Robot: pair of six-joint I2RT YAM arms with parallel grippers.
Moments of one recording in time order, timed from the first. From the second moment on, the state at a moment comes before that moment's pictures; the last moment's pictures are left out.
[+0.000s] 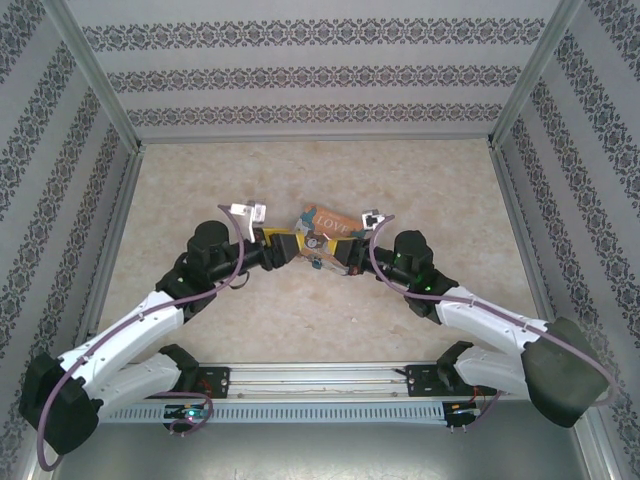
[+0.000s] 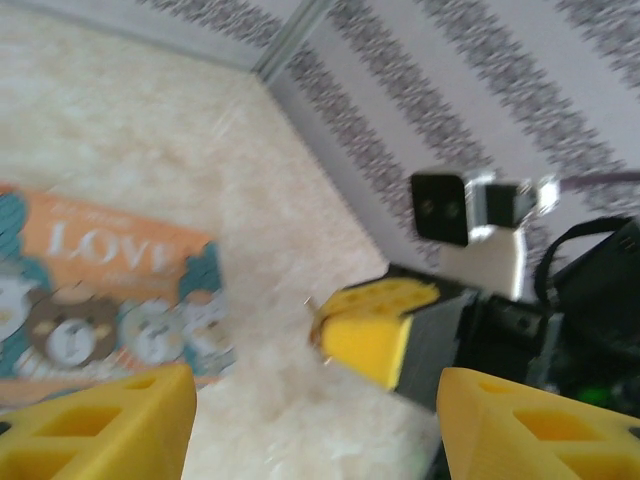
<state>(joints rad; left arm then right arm) -0.56 0.96 0.62 0.10 0.37 -0.63 0.61 1.13 0.46 0.48 -0.42 0.72</state>
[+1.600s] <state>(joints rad) -0.55 1.56 0.53 0.40 0.37 -0.42 0.46 1.55 0.49 0.65 -0.53 0.74</state>
